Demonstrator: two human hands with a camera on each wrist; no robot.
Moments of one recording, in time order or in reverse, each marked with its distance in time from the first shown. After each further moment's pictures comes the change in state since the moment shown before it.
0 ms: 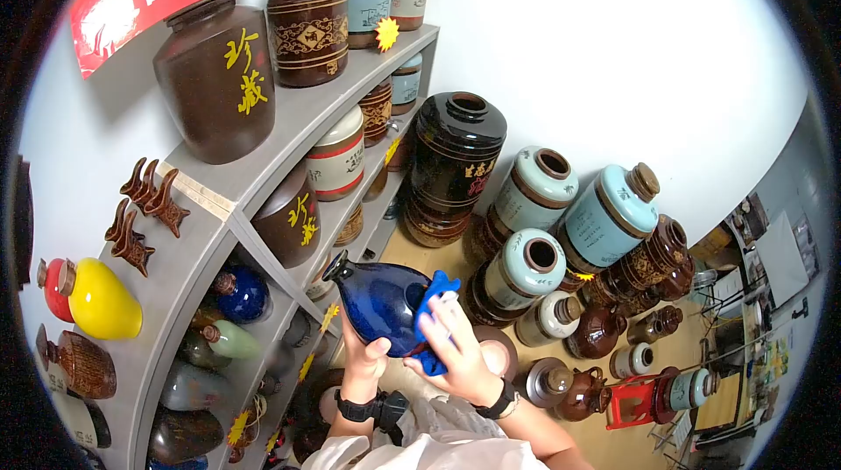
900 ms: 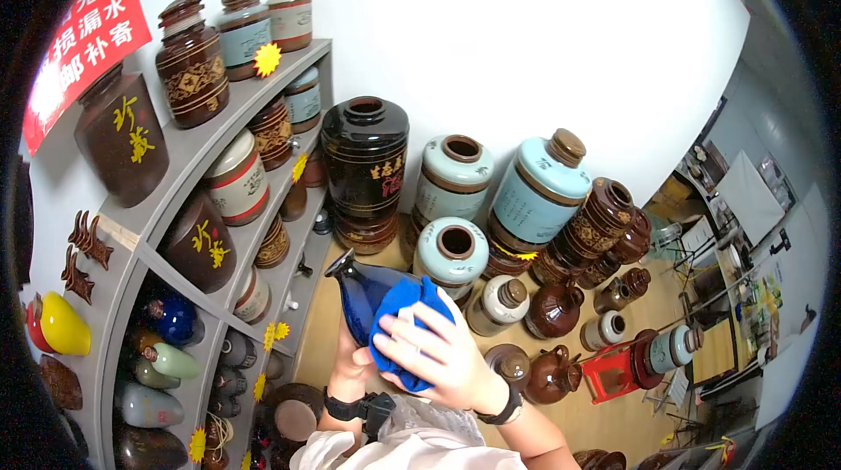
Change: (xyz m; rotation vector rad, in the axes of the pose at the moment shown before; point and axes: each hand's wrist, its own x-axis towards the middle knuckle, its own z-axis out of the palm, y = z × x) left_hand -0.048 -0.119 0.141 -0.182 -0.373 -0.306; right_hand -0.055 0.023 -0.191 -0.168 -0.042 -0.021
